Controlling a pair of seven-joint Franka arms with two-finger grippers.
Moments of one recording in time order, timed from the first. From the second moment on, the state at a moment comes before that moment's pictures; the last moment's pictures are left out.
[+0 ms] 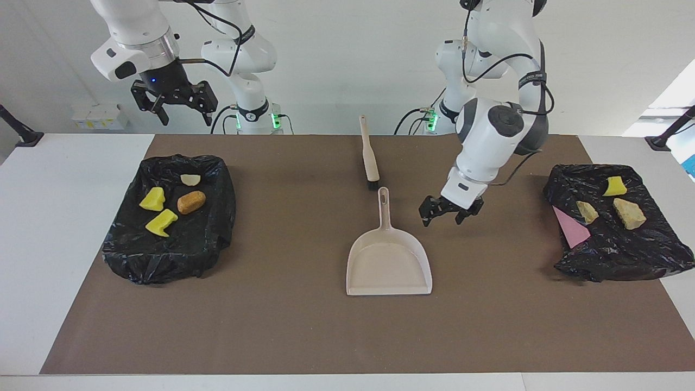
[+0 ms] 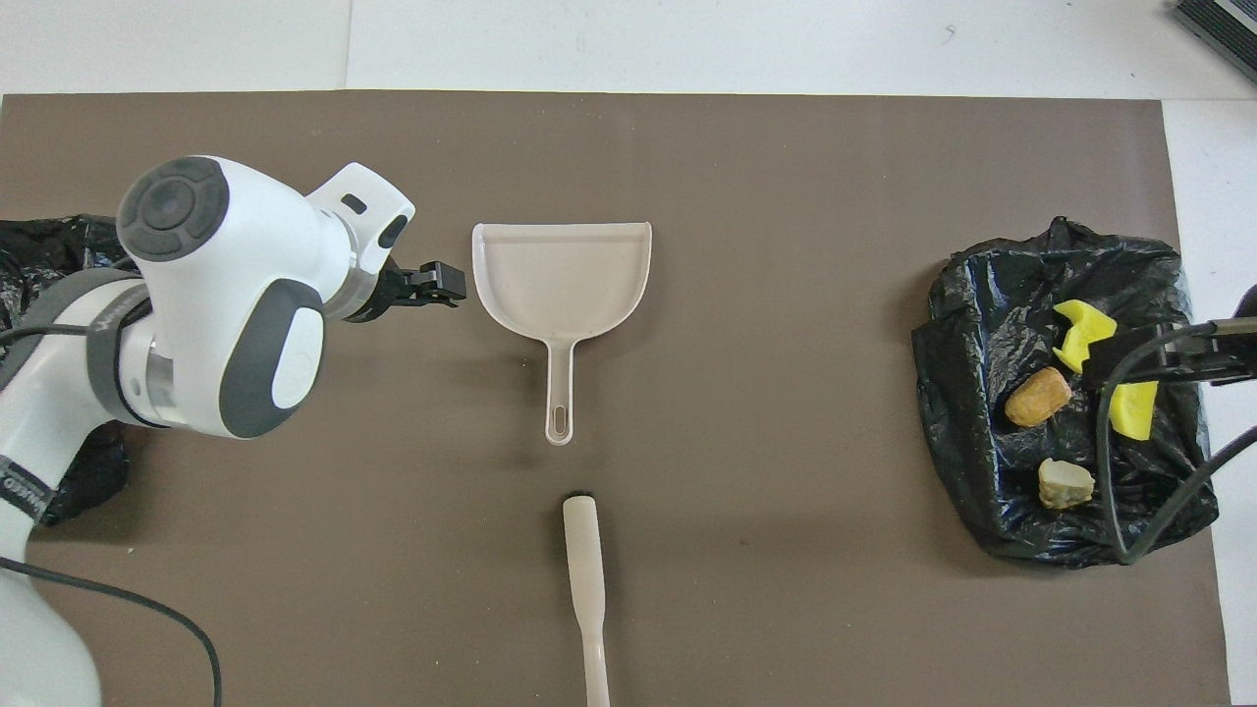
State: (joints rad) left arm -0.31 0.21 0.01 -1.81 -0.14 2.11 -0.26; right arm -0.01 -0.06 0.04 -1.54 -0.02 1.43 0.04
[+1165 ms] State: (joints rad) left arm -0.02 0.02 0.02 -1.59 -0.07 1.66 0.14; right arm -0.01 -0.06 0.04 -1.54 -0.02 1.47 0.06
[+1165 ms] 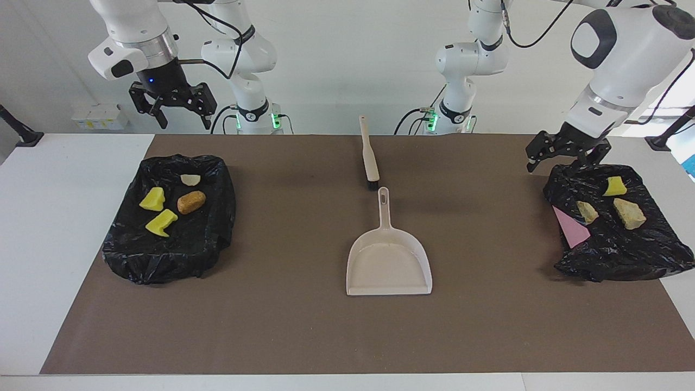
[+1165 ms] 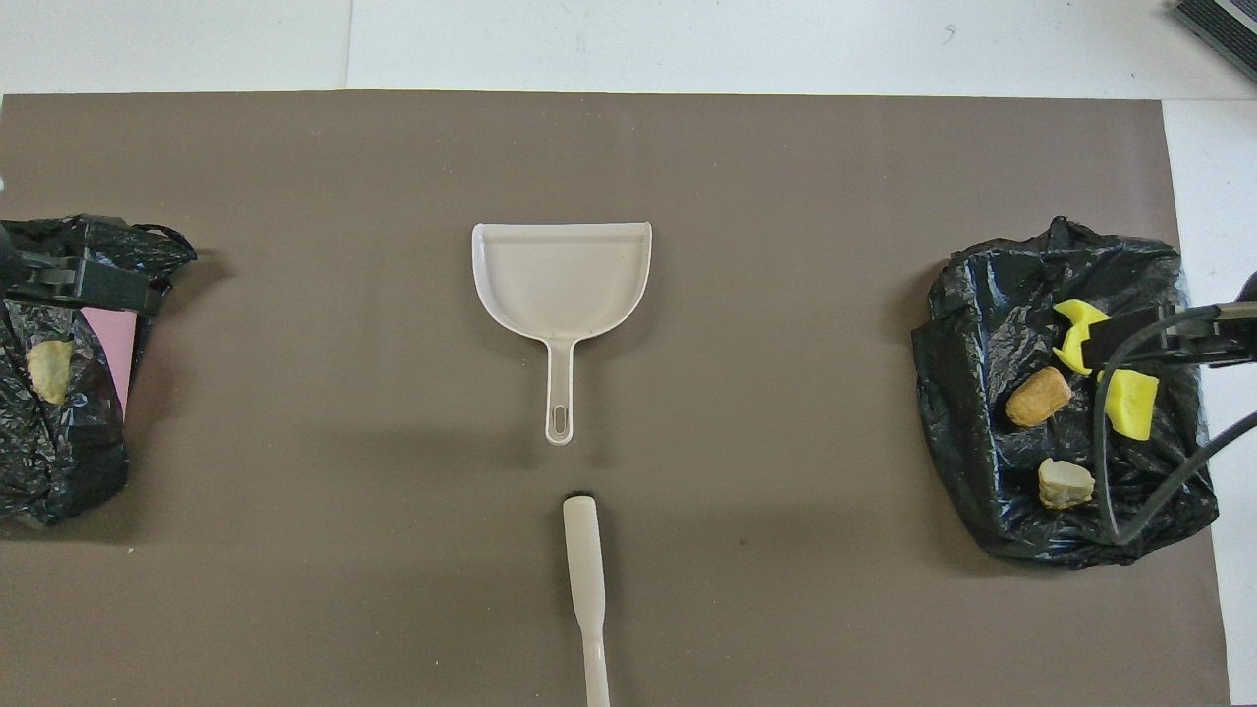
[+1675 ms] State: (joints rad) left arm 0.03 0.01 -0.01 -1.57 -0.07 1.65 0.07; right arm -0.01 -0.06 0.04 -1.54 -0.02 1.47 0.06
